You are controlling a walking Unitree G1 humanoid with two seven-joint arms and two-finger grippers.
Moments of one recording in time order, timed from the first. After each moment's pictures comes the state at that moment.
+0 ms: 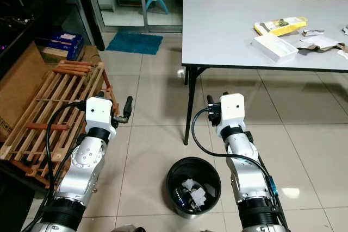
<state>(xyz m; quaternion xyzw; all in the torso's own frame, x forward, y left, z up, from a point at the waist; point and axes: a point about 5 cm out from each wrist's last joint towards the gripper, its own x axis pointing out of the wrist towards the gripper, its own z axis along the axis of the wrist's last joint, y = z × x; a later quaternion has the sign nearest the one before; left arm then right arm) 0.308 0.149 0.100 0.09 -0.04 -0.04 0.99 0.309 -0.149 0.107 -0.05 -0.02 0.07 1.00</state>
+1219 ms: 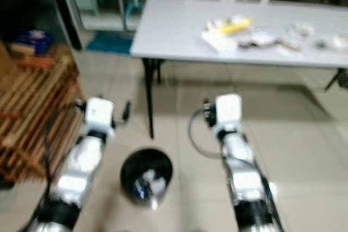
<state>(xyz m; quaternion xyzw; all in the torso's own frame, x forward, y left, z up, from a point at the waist) 0.309 0.157 0.096 0.11 -0.02 -0.03 0.99 0.308 -0.138 0.100 -0.04 0.01 0.07 1.00</state>
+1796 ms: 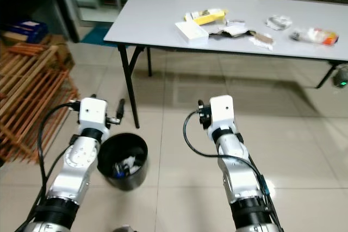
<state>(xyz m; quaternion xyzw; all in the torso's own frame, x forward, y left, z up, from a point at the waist) 0.309 0.163 0.095 0.11 -0.02 -0.02 0.99 0.309 -0.133 0.101 -0.04 0.02 0.08 1.00</state>
